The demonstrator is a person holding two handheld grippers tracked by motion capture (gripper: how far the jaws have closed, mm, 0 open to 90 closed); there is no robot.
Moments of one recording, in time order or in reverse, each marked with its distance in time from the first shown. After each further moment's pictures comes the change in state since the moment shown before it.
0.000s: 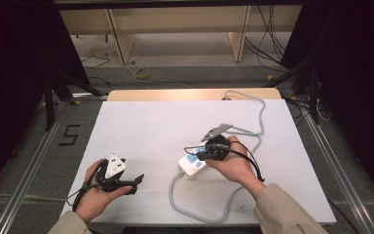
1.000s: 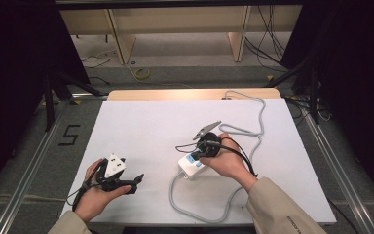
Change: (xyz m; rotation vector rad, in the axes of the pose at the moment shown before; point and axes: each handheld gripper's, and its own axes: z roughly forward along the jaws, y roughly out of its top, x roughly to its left) left arm 0.002 0.000 0.000 -0.004 -0.001 -0.004; right arm -0.001 0.015 0.017 0.087 0.023 -0.034
